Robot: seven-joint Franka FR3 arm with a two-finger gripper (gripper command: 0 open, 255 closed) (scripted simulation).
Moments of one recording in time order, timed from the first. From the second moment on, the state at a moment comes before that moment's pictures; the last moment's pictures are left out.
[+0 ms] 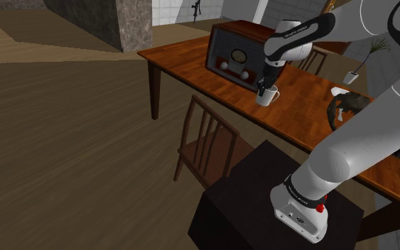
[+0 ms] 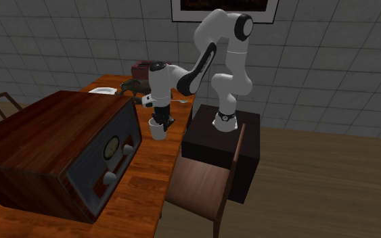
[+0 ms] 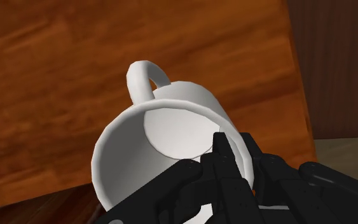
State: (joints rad) arm -0.19 -0.10 -0.40 -2.34 -0.13 2.23 -0.33
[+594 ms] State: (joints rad) arm -0.19 -0.17 -0.39 -2.28 -0.15 2.10 -0.32
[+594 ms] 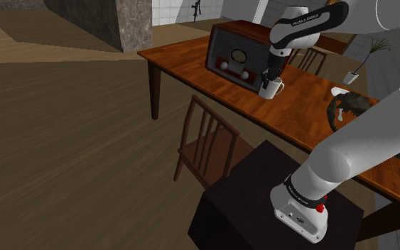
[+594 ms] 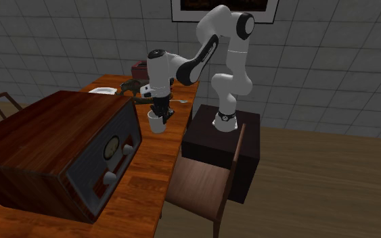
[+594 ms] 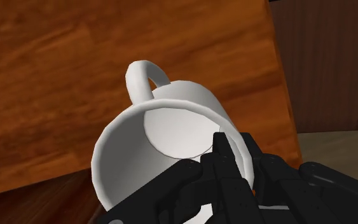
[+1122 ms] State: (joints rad) arm -0.19 -0.20 -0.38 -2.21 -0.16 1.99 -0.32
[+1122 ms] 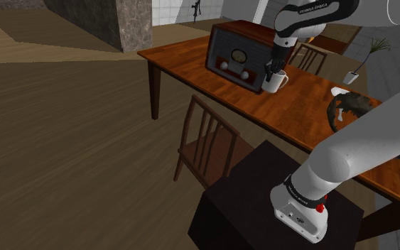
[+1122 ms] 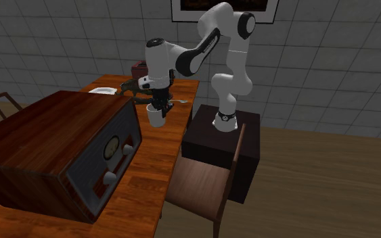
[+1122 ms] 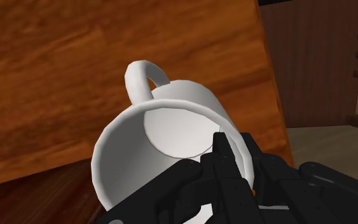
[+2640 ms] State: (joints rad) arm -0.18 -0.24 -0.36 -1.93 -0.15 1.68 -0.33
